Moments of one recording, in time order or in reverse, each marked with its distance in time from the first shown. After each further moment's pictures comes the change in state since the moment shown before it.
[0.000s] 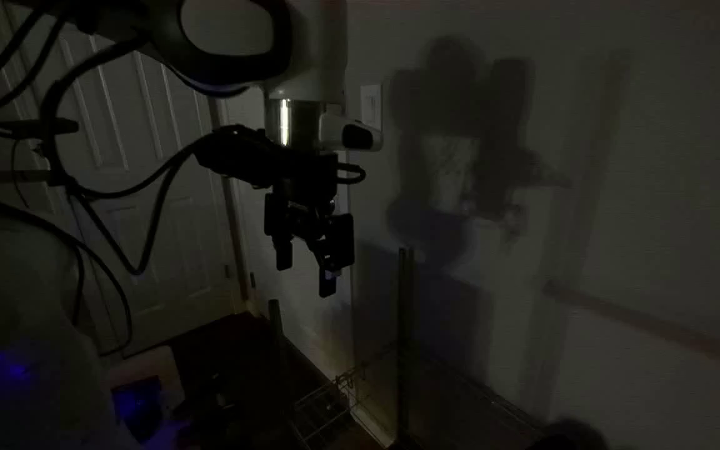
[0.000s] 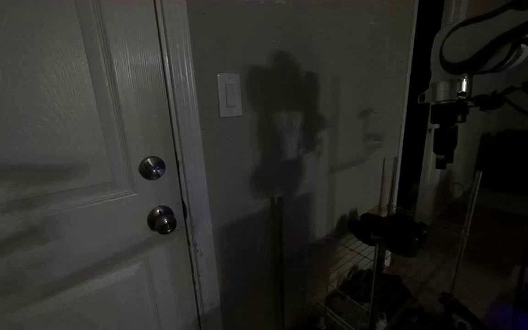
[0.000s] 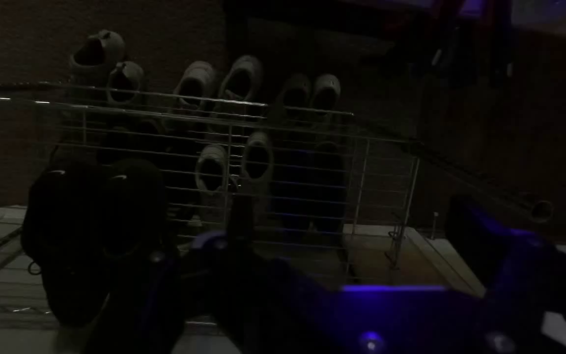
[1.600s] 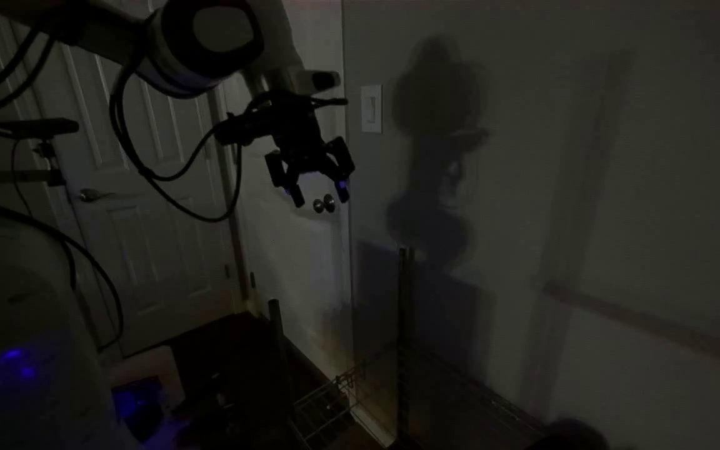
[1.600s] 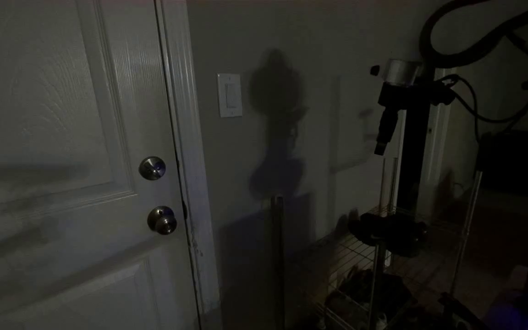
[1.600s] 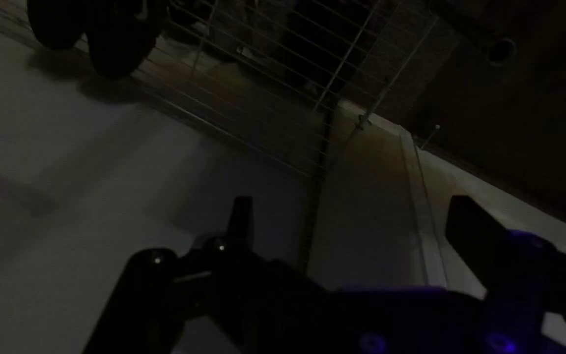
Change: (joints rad) arm 0.241 -0.030 0.211 0.004 0.032 0.317 0.030
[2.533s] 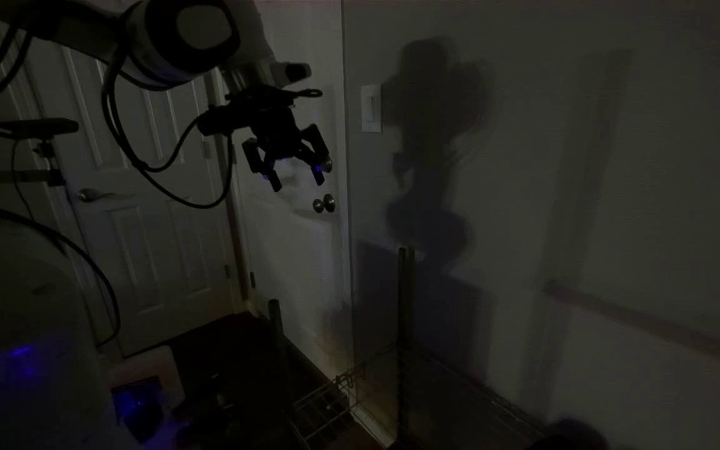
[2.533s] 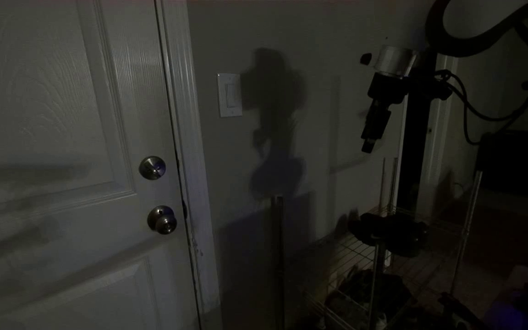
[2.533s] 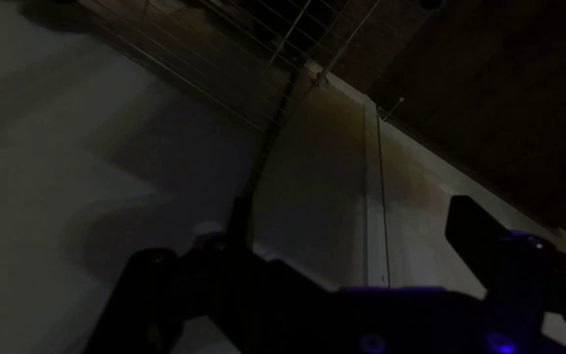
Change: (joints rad) arm 0.113 -0.032 0.048 0.003 0.065 0.018 0.007
